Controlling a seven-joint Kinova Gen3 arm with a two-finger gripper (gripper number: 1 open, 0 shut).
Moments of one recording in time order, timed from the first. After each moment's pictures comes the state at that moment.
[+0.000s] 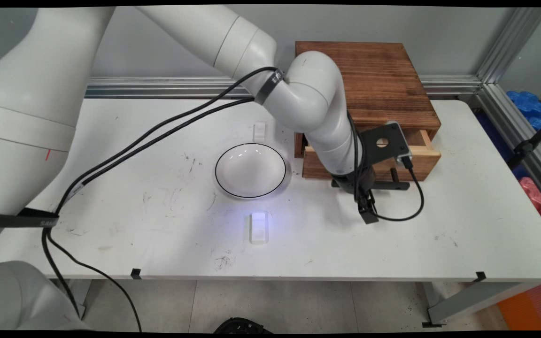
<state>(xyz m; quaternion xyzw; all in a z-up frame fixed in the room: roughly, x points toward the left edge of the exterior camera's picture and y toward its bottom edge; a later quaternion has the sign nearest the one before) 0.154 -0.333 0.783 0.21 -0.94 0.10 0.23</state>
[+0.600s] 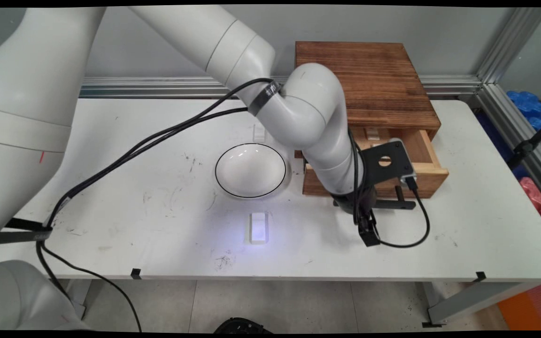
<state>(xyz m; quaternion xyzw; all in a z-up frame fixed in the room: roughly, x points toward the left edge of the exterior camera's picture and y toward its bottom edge) 0.144 -0.292 0.787 0.21 -0.95 0.08 0.23</state>
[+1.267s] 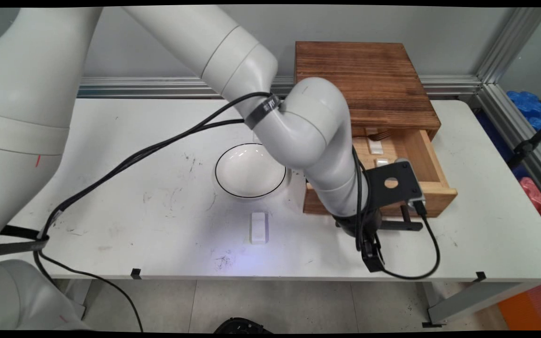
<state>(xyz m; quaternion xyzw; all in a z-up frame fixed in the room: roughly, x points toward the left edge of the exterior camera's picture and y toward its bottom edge) 0.129 -0.253 0.791 0.20 -0.95 0.06 0.23</state>
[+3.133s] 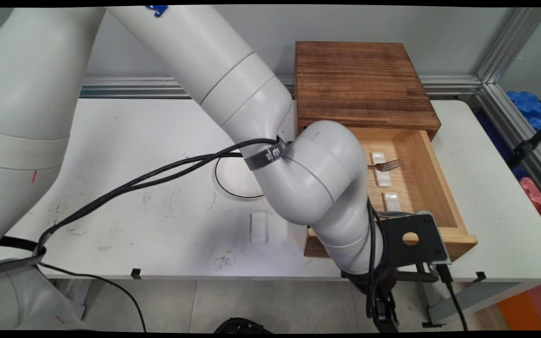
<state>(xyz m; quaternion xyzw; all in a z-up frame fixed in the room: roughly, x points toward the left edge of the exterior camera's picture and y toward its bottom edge) 0.094 -0.179 0.790 0.17 -0.96 0.01 0.24</state>
